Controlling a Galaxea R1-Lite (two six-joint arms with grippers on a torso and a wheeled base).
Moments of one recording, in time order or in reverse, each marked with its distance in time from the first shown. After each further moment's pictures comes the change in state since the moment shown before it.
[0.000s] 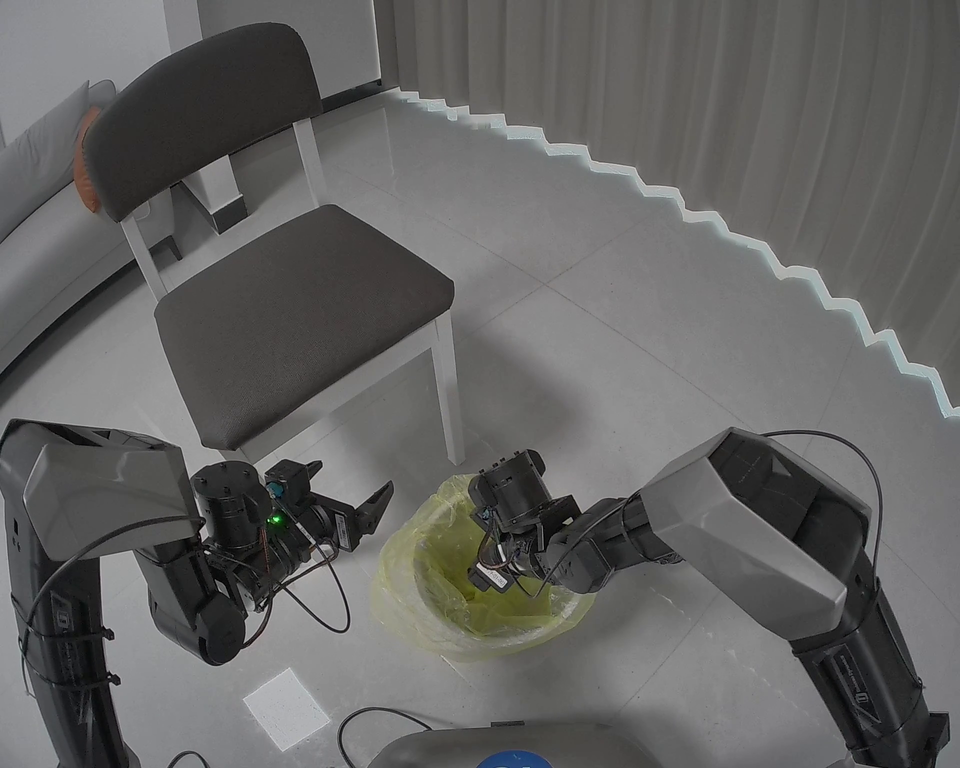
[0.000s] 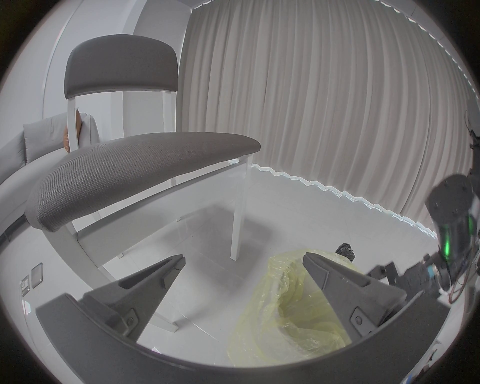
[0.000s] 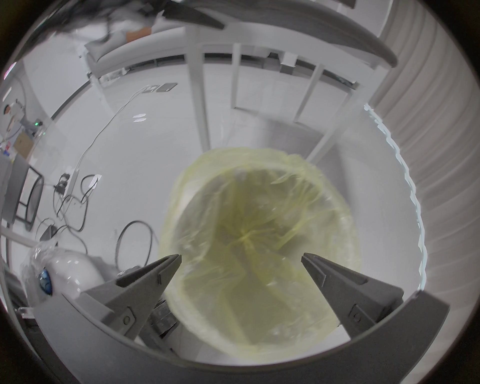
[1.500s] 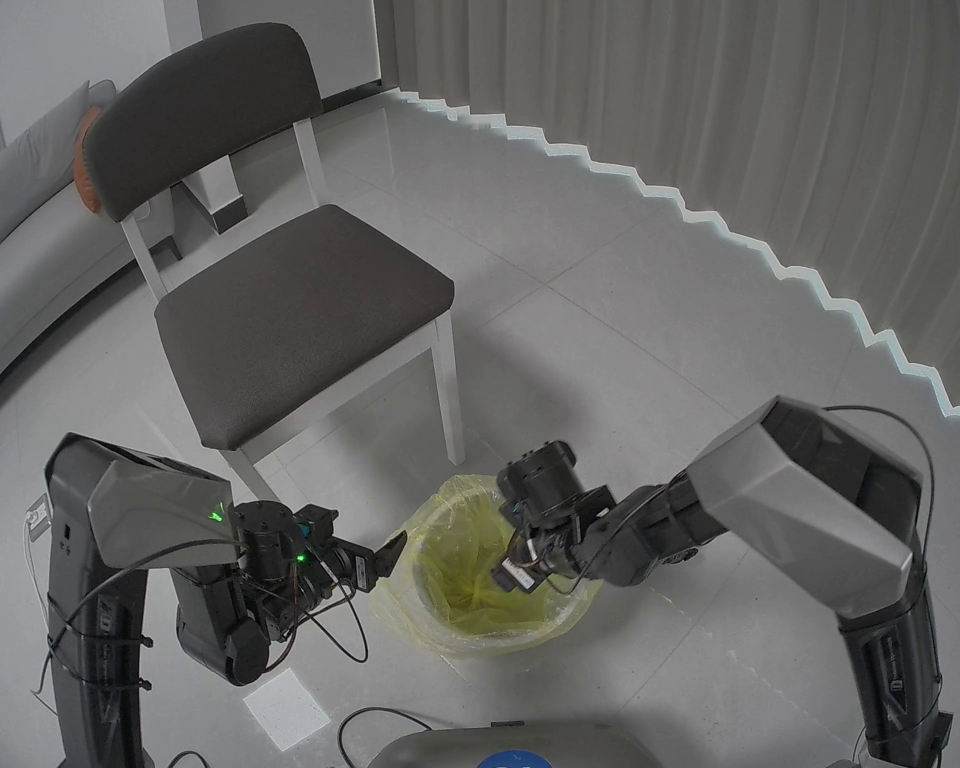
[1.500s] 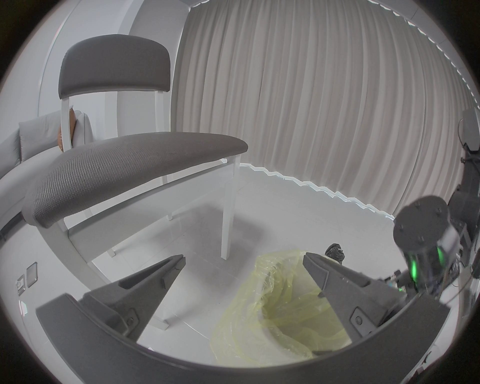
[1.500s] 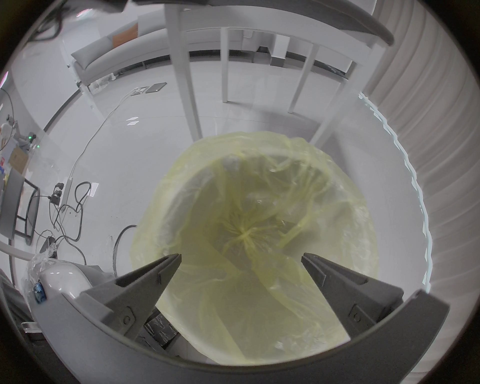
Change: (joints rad) left arm -0.032 0.141 0.003 0.000 0.036 -0.014; right arm -0.015 -0.145 0.192 0.000 0.011 0.073
